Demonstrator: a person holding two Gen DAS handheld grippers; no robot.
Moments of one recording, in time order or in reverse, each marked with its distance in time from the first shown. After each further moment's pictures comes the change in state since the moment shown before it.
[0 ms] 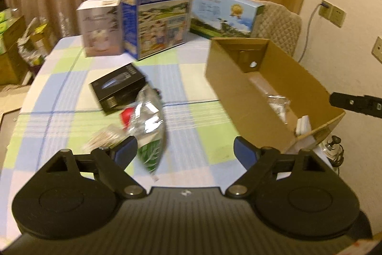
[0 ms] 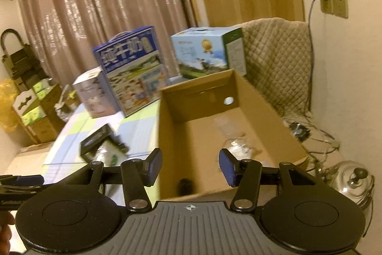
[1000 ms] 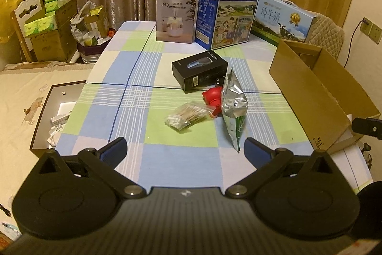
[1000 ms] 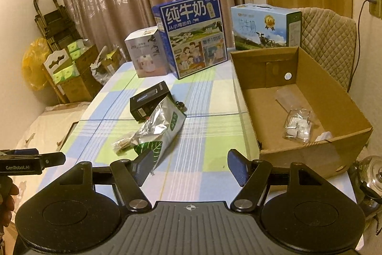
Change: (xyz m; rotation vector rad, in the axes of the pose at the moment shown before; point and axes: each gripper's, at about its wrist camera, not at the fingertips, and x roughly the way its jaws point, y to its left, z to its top) left arm -0.055 0.108 -0.046 -0.119 -0.007 0.166; right arm 0.011 0.104 -0.049 -0.131 0.127 0.117
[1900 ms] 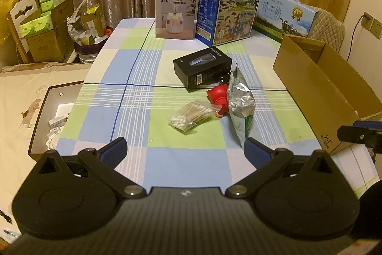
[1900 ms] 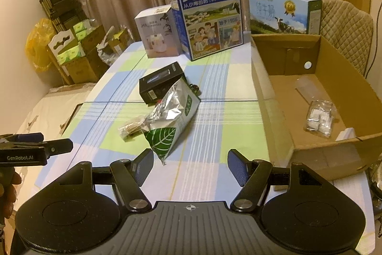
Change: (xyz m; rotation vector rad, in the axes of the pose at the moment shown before) left arm 0.025 0.013 0.006 0.023 0.018 -0.007; right arm 0.042 0.024 -0.001 -0.038 0.094 0.027
